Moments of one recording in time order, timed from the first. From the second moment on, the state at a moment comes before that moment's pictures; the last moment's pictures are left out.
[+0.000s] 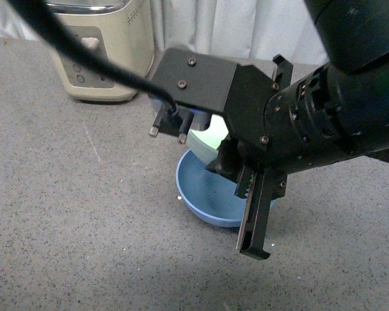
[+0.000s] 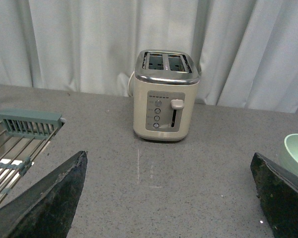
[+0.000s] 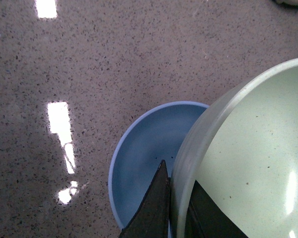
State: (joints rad) left arm 0.00 0.00 0.02 0.00 0.00 0.00; right arm 0.54 1.78 0.89 -0.02 -0.27 -0.80
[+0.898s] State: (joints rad) left arm 0.00 0.00 0.02 0.00 0.00 0.00; right arm 0.42 1.53 0.78 0.03 -0.27 -0.26
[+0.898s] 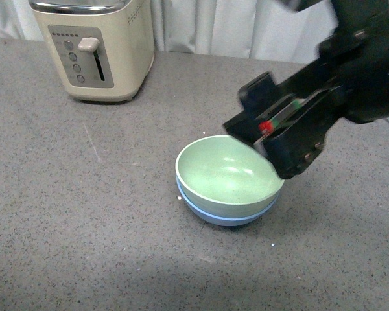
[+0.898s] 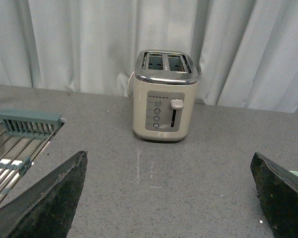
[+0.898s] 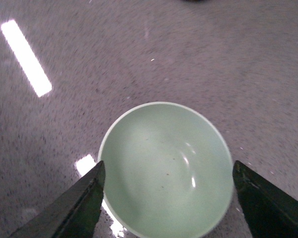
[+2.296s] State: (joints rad) left arm 0.00 0.00 0.02 0.00 0.00 0.00; right arm 0.00 0.57 0.01 0.56 0.00 0.00
